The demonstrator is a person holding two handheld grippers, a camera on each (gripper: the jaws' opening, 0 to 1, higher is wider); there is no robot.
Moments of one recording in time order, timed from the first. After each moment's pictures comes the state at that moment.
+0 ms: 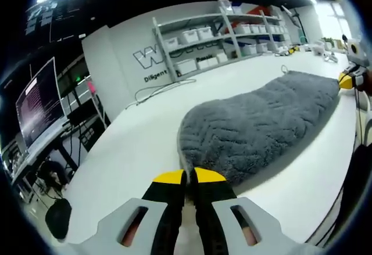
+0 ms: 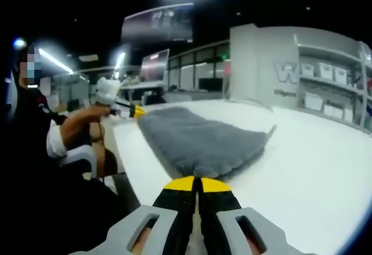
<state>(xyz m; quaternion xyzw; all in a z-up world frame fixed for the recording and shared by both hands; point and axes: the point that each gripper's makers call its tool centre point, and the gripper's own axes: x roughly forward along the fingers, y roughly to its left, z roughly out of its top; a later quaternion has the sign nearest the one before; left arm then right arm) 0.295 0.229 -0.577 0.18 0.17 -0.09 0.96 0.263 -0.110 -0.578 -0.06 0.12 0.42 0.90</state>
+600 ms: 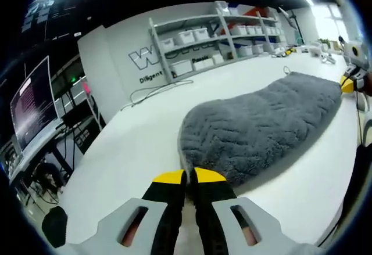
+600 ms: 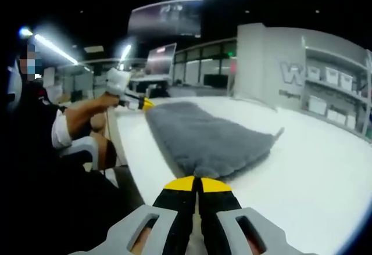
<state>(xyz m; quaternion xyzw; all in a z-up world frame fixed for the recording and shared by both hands) 0.313 0.233 -0.579 0.18 0.17 -0.11 0.96 0.254 -0.103 -0.581 -0.09 0.12 0.43 0.89</state>
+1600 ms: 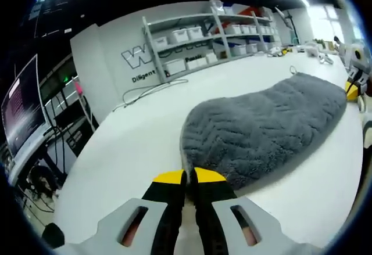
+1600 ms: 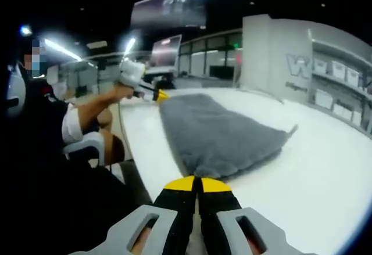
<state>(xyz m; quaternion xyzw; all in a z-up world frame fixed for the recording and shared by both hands) 0.347 0.231 -0.579 0.18 0.18 -0.14 0.96 0.248 -0.094 -0.588 -0.10 0.16 0.45 0.87</state>
